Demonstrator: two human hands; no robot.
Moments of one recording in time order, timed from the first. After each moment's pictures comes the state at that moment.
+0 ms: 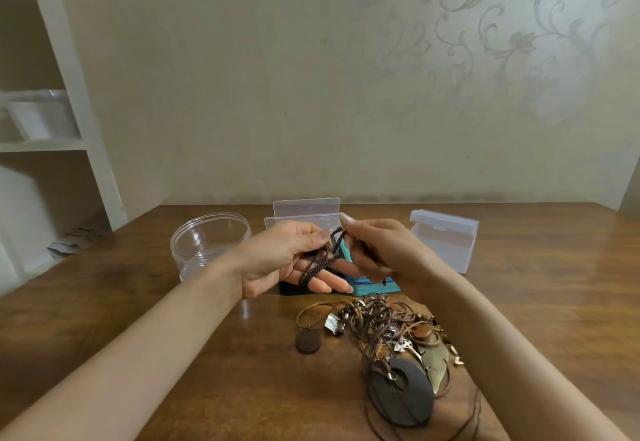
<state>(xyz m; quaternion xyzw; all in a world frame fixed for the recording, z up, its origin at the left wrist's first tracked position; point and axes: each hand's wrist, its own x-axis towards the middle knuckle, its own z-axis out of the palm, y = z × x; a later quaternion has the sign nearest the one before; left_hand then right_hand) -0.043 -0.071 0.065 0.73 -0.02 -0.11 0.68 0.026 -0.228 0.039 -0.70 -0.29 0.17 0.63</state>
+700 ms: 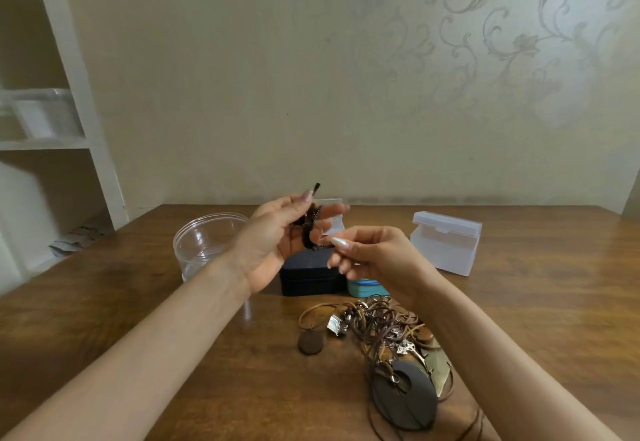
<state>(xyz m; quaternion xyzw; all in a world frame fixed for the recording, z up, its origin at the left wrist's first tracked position) -0.037 -0.070 0.065 0.58 -0.05 0.09 0.81 0.028 -0.220 0.027 -0.62 -0.29 0.19 0.70</state>
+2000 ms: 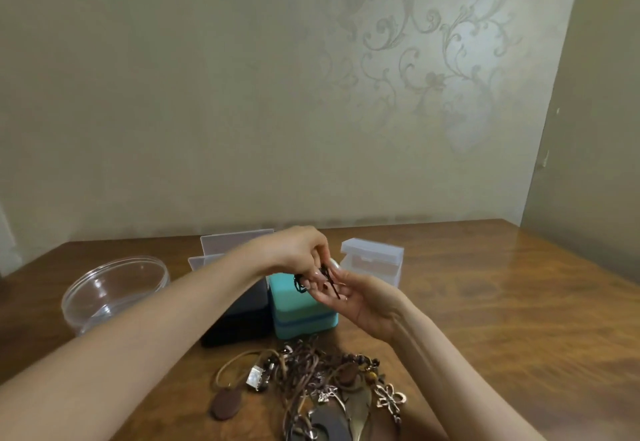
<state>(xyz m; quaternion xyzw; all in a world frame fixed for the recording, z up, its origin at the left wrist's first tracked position) 0.063 -0.139 0.093 0.96 -0.15 -0.08 0.22 0.072 -0.281 0.013 -0.39 -0.07 0.30 0.87</state>
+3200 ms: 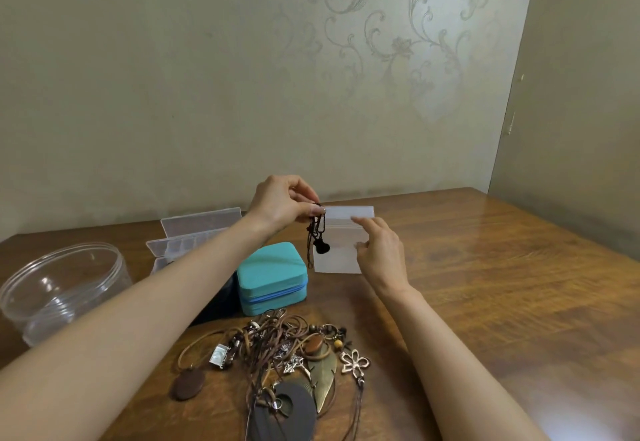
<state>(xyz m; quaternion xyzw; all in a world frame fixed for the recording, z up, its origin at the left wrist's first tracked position) 0.096 -0.172 0.076 0.85 -0.08 0.15 0.50 0.122 -0.331 -0.021 -0.89 -0.10 -0.27 0.35</state>
